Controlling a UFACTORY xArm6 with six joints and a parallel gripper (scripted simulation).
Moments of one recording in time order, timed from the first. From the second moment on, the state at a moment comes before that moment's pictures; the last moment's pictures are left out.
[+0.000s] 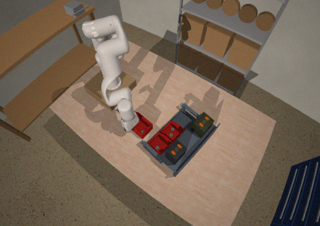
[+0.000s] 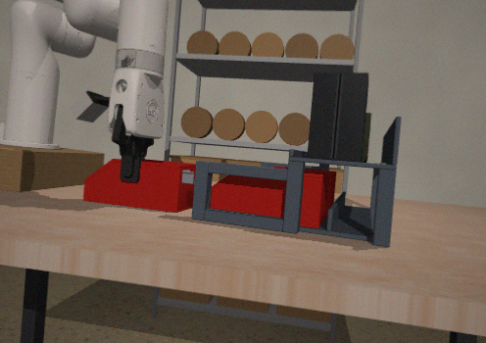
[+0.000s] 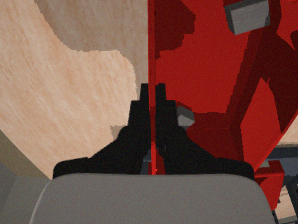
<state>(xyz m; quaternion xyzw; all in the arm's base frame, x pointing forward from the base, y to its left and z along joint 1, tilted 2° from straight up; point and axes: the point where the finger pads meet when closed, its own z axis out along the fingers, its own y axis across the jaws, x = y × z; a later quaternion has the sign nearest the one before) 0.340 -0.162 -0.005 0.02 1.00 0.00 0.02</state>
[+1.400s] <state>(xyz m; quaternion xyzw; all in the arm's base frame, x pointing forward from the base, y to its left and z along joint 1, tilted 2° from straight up) 0.339 -0.162 0.017 0.02 1.00 0.00 0.02</state>
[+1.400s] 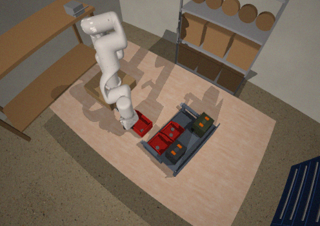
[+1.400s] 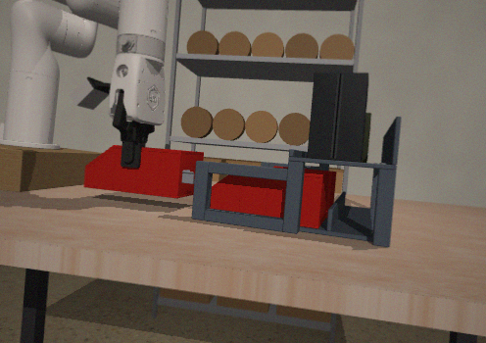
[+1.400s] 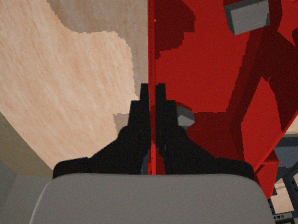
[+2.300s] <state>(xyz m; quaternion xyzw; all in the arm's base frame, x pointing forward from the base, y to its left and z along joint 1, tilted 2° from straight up) 0.339 -0.162 0.039 0.02 1.00 0.00 0.02</state>
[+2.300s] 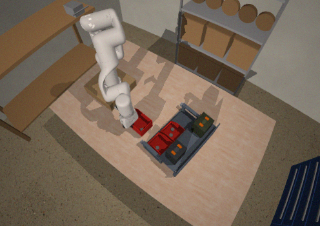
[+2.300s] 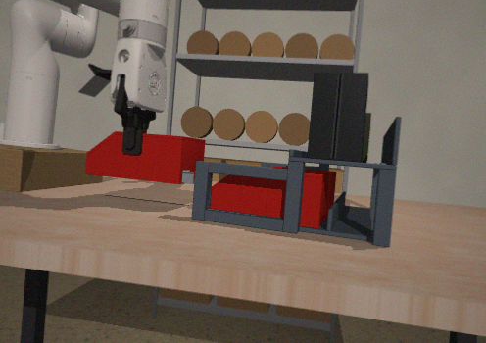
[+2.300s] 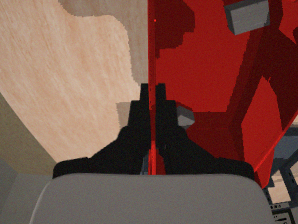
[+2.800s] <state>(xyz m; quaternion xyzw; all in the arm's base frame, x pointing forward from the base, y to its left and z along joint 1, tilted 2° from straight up) 0.339 -0.162 0.037 0.02 1.00 0.00 0.02</state>
